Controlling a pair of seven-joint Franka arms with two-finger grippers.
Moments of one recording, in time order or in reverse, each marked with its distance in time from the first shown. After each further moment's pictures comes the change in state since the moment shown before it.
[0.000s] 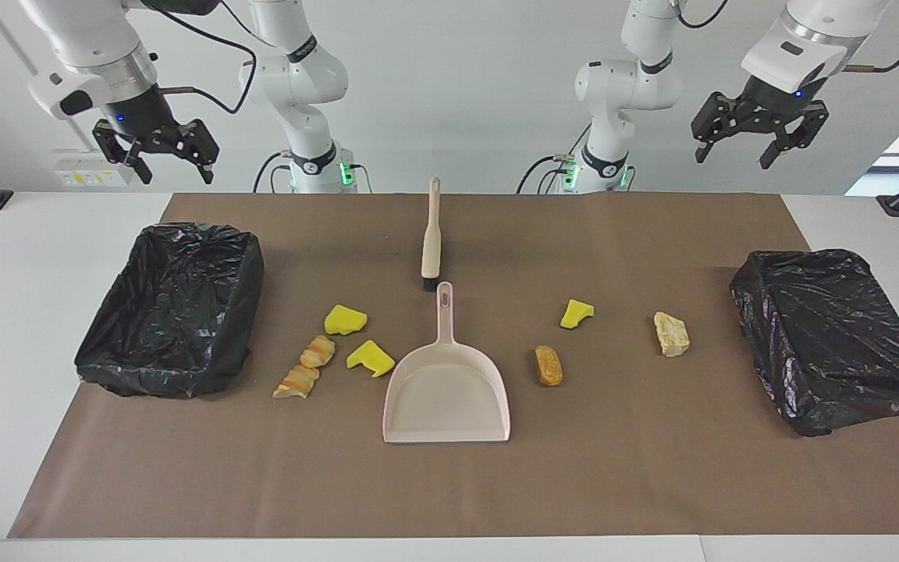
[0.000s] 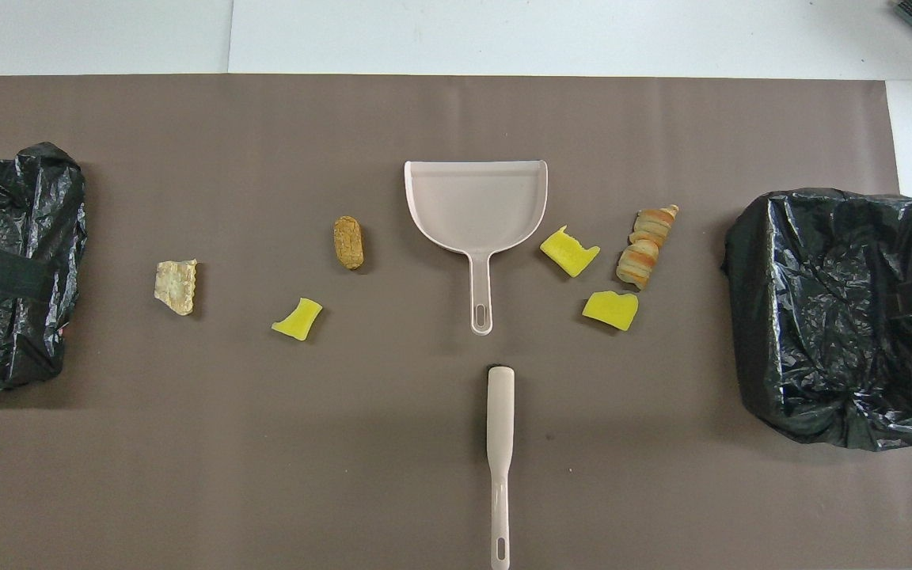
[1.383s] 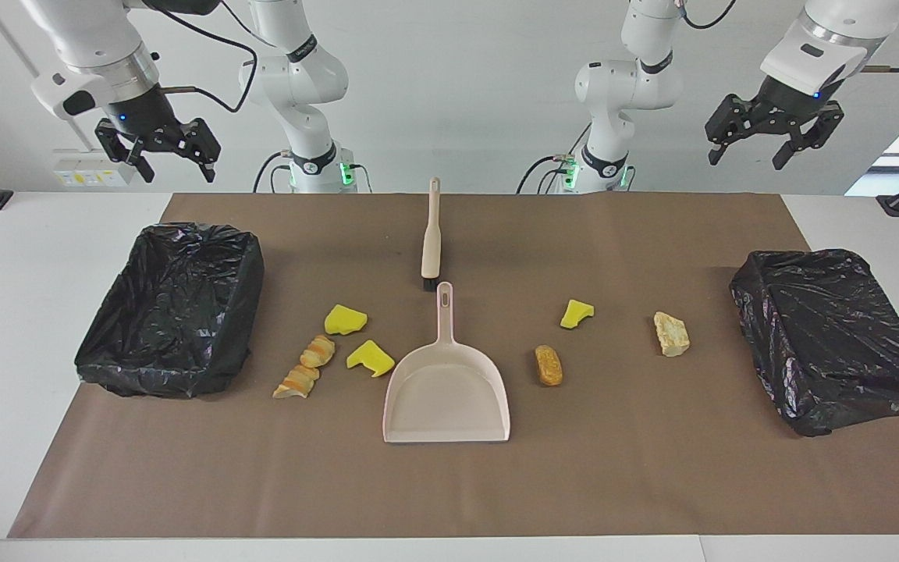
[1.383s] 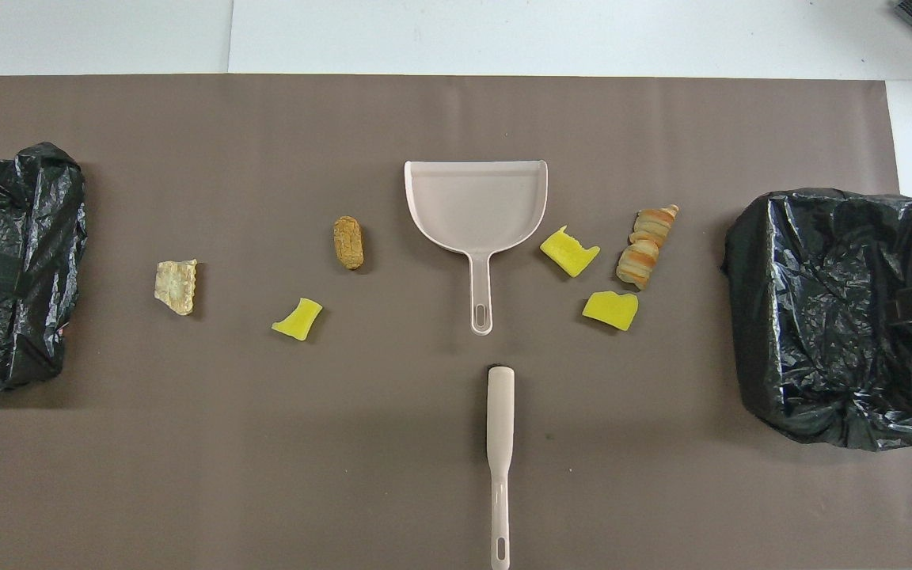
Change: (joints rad) left arm 0.026 0.000 0.002 0.000 0.000 0.005 0.006; right arm 0.000 -0.009 0.000 -0.013 0.000 -0.004 0.000
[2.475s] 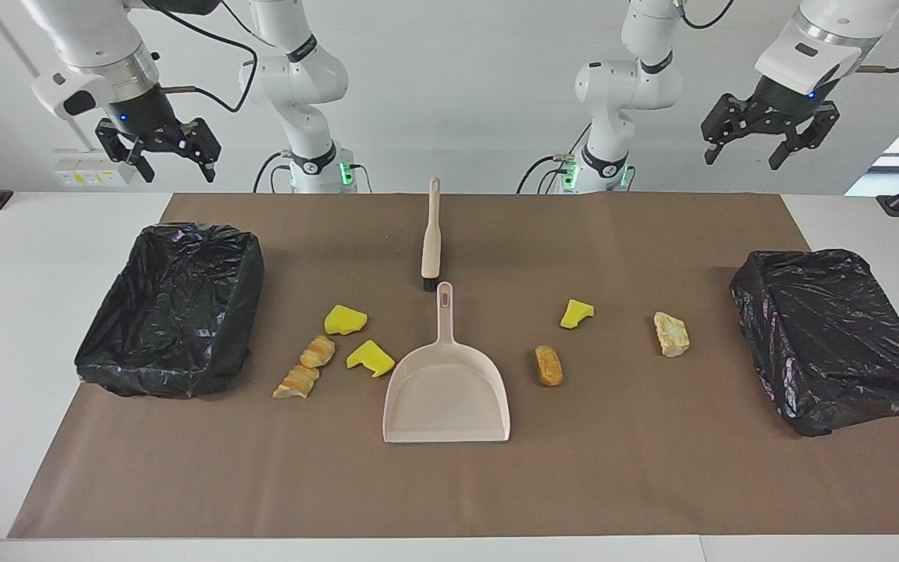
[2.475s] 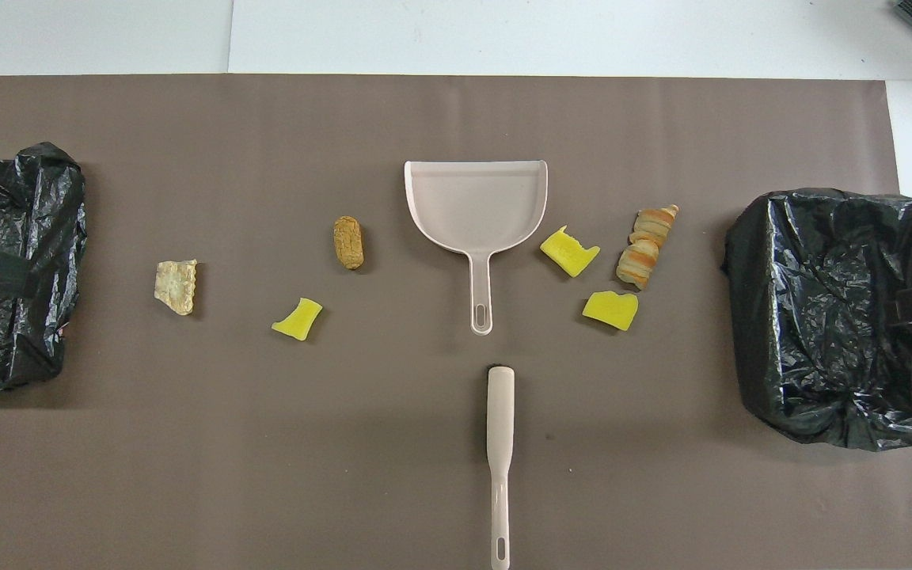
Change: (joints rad) left arm -0.002 -0.001 -0.020 0.000 -0.001 0.000 -0.001; right arm 0.000 -0.002 0.000 -0.003 0.000 0.000 0.000
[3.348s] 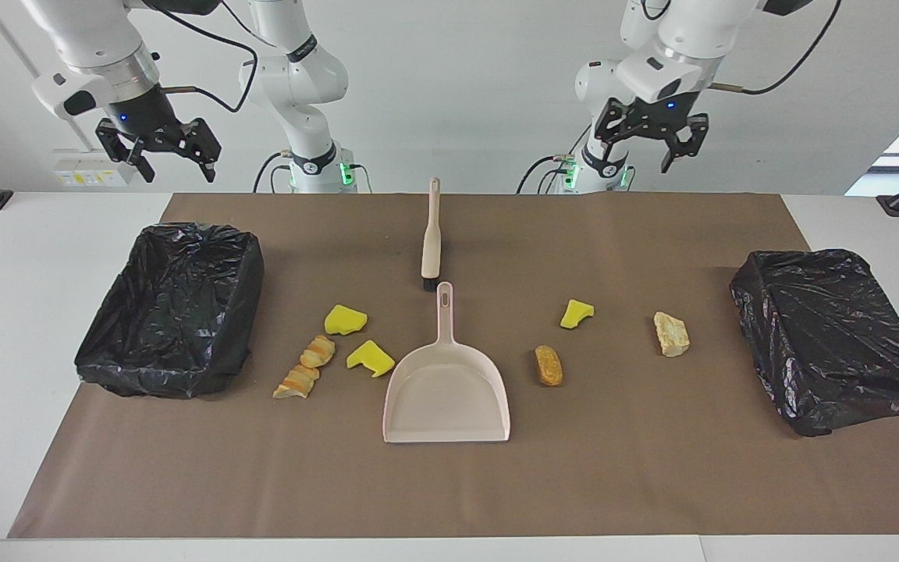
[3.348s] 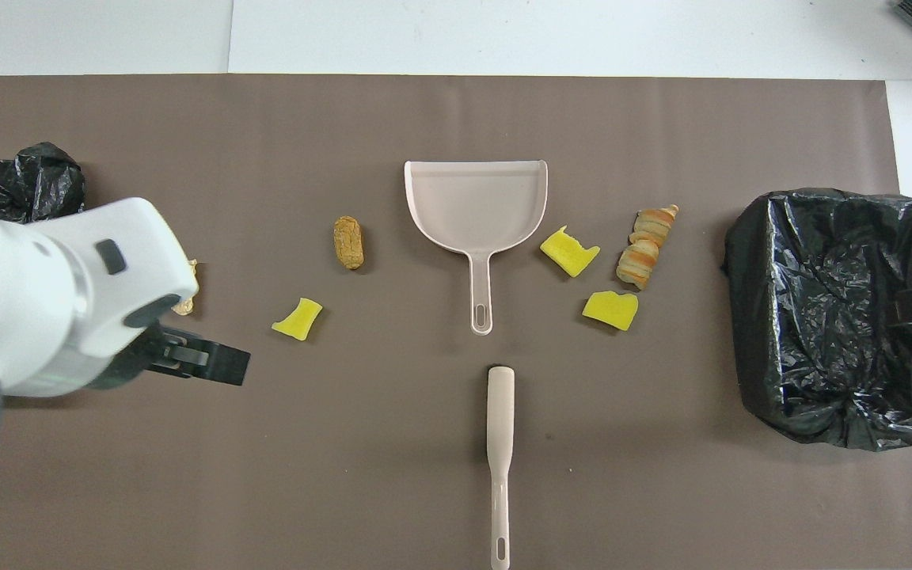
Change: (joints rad) left arm -0.080 -0.160 -0.208 -0.372 -0.051 0.188 -0.177; right arm 0.000 -0.001 0.000 -0.002 0.000 0.000 0.000
